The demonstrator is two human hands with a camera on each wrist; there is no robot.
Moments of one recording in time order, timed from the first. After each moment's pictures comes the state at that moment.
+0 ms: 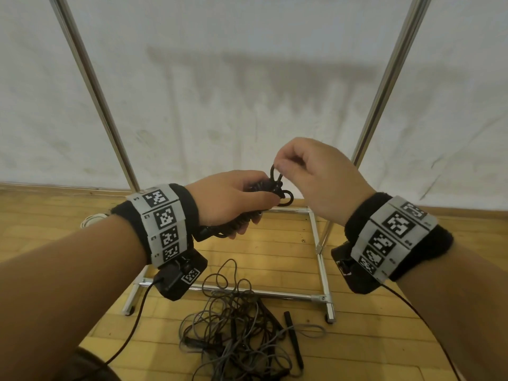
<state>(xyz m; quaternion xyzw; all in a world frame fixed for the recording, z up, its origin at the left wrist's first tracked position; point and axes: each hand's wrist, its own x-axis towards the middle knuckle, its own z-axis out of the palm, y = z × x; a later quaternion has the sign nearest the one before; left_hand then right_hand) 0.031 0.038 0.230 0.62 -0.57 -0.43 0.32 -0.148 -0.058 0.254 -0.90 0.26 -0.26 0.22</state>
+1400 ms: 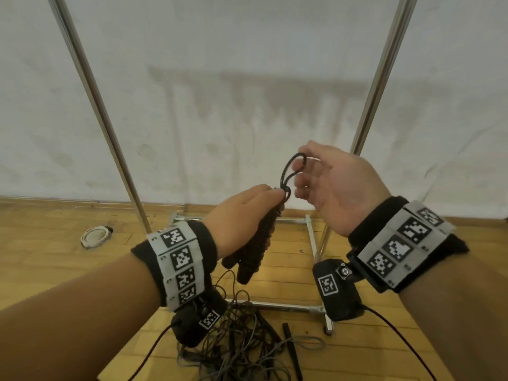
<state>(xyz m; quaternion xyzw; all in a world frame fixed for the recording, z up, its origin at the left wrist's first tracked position) -0.015 0.047 0.223 0.61 -0.49 -0.42 0.46 -0.167 -0.053 0.275 -0.52 0.30 -0.37 0.71</state>
